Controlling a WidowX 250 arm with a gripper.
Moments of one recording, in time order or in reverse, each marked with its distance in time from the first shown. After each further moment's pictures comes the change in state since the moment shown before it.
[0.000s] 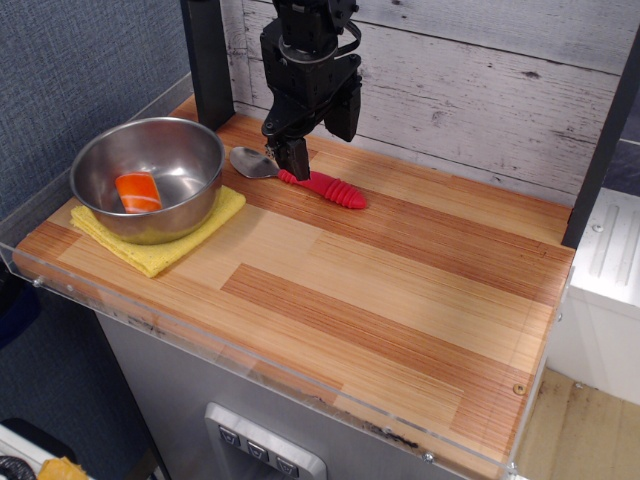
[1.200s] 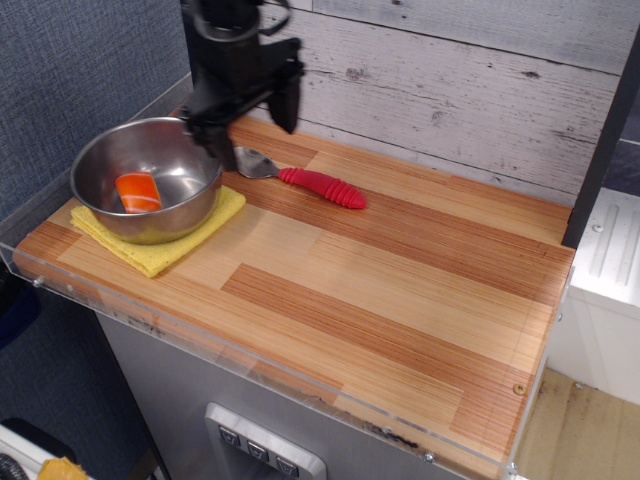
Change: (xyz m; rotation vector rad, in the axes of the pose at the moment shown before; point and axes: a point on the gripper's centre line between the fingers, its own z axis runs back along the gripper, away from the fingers) arm 0.032 0.052 0.038 0.004 -0.002 -0.127
